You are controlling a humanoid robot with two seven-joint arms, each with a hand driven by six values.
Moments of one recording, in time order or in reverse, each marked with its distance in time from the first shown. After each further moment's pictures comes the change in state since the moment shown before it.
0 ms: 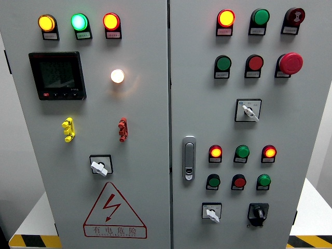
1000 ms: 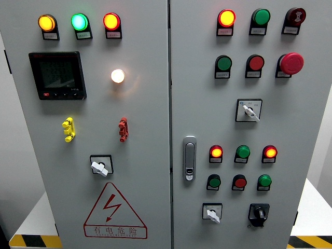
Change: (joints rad) left arm 0.000 0.000 0.000 0.000 0.000 0.000 0.000; right arm -0.183 0.005 0.111 1.100 -0.198 -0.239 0.066
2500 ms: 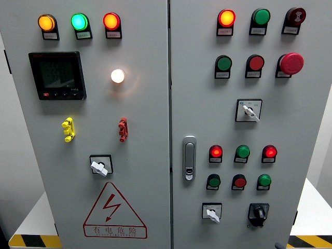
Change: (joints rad) left arm 0.000 0.000 0.000 0.000 0.000 0.000 0.000; right arm 0.173 0.017 -0.022 0.568 -0.150 -0.129 -0.155
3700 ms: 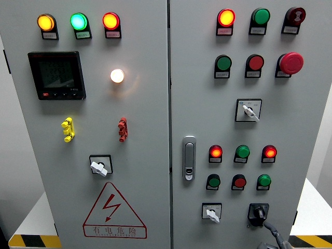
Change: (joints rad) left arm -0.002 -0.001 0.000 0.000 0.000 0.000 0.000; right arm 0.133 0.005 -0.008 -0.055 0.002 0.000 -0.027
